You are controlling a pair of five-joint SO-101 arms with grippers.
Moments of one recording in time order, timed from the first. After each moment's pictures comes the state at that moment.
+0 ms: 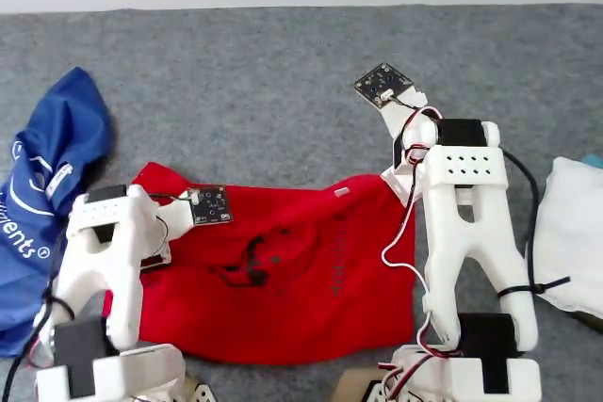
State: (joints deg) left arm -15.4 -5.8 45.6 63.0 -79.6; right arm -2.9 -7.6 14.5 74.7 36.1
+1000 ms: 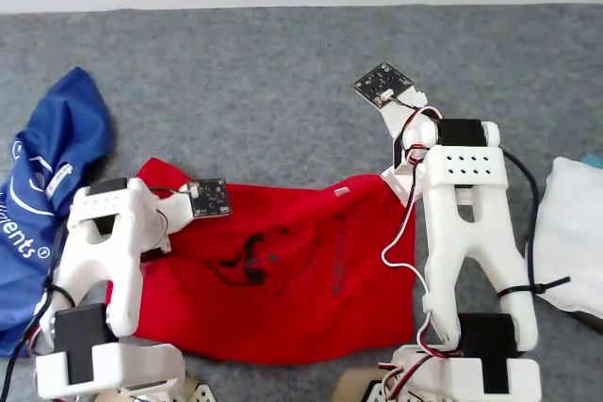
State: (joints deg) left arm -15.4 -3.6 42.5 62.5 -79.4; right arm -2.9 -7.6 14.5 74.7 36.1
